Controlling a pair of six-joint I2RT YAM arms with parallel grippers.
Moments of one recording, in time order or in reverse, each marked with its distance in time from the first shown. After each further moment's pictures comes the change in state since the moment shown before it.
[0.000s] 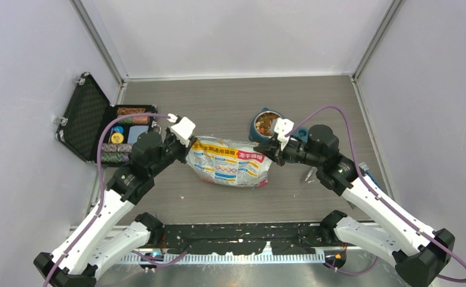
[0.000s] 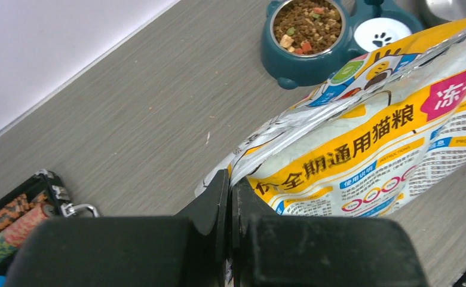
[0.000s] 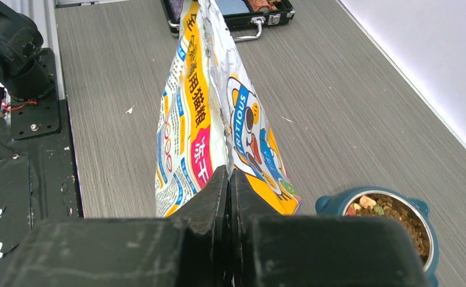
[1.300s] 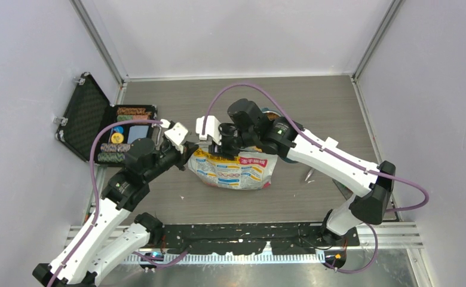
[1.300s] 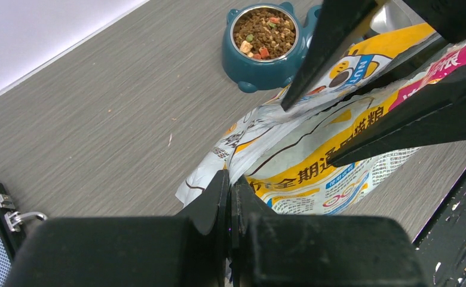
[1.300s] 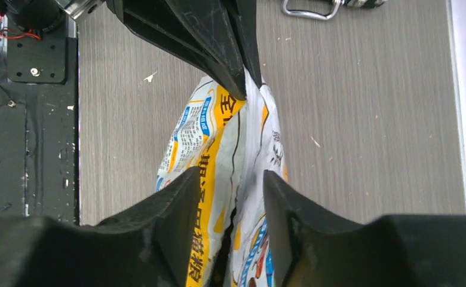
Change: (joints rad) left arm 0.018 -0.096 -0.052 -0.014 0.147 -0.126; right arm 0.360 0.645 0.763 -0.522 0.195 -0.273
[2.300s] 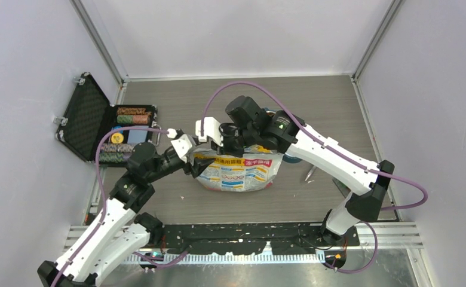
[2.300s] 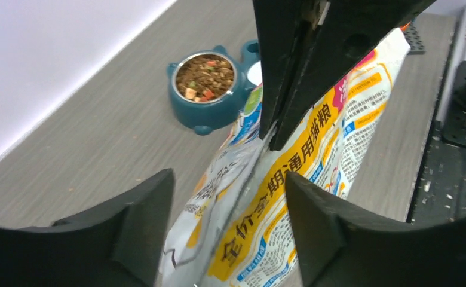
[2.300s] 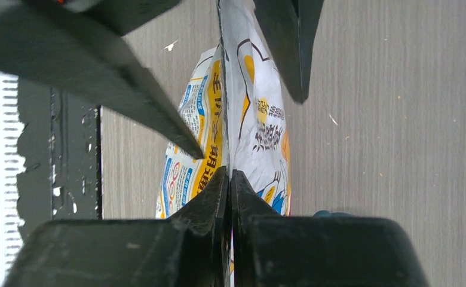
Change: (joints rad) left arm 0.015 -0.023 -0.136 0.234 0.257 0.084; right arm 0.021 0.042 0.139 -0.225 0.033 -0.020
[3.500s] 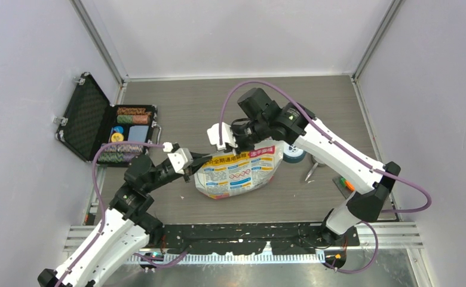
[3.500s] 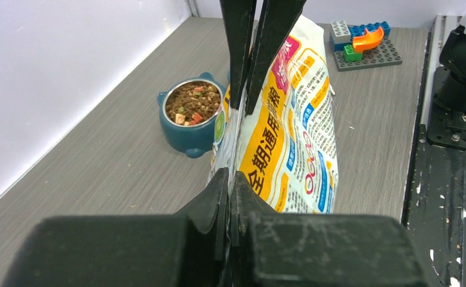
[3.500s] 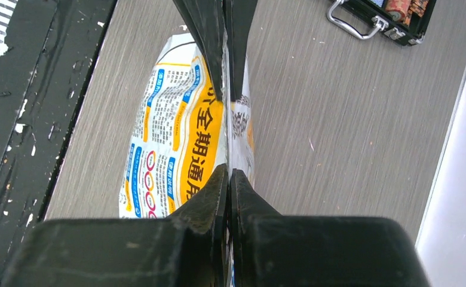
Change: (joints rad) left arm -0.023 -0.111 -0.112 0.118 0.066 0.013; right arm -0.115 -0.011 0.028 -0.164 -0.207 -0.402
